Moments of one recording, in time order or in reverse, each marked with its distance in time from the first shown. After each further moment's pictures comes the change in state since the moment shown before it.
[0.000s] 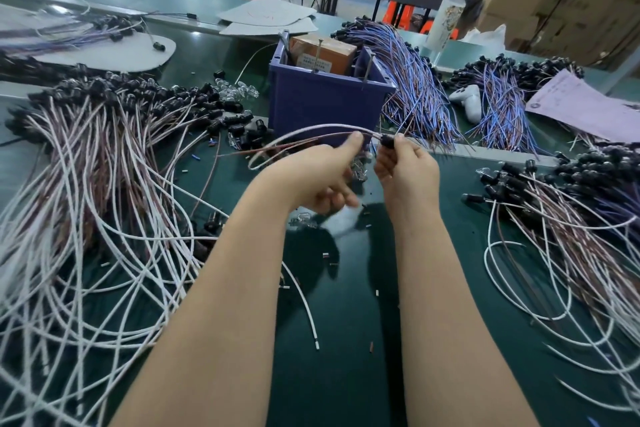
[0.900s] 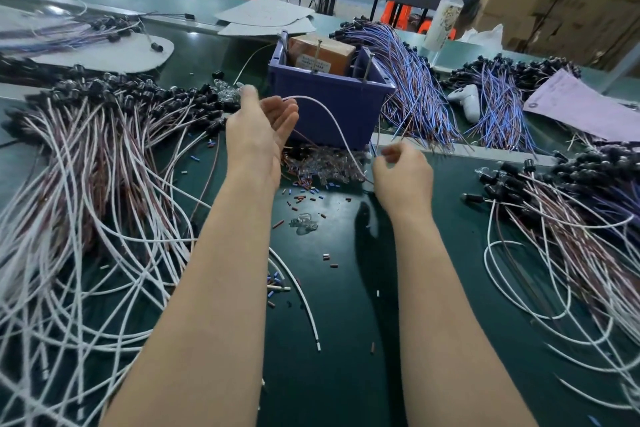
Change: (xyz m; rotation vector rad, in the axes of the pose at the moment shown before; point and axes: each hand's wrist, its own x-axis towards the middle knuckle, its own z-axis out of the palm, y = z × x) left_hand 0.007 -0.005 -0.036 -1.094 0.569 0.382; right_hand -0.001 0.001 -0.008 -1.177 -0.001 -0.297
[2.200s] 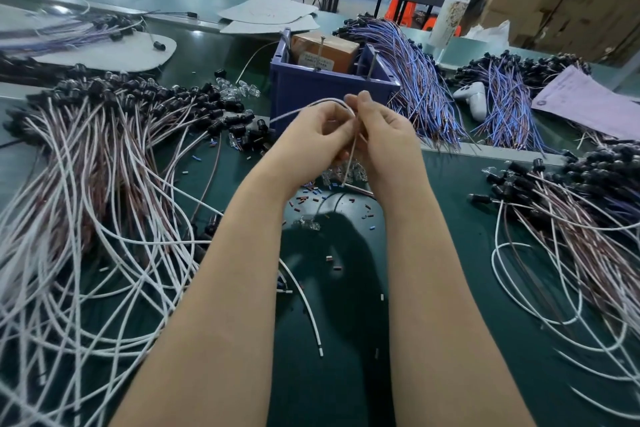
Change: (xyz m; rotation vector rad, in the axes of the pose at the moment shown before) left_hand -0.012 -0.015 0.007 0.810 -0.641 0.155; right_hand -0.004 -0.050 -0.004 1.080 -0.309 0.027
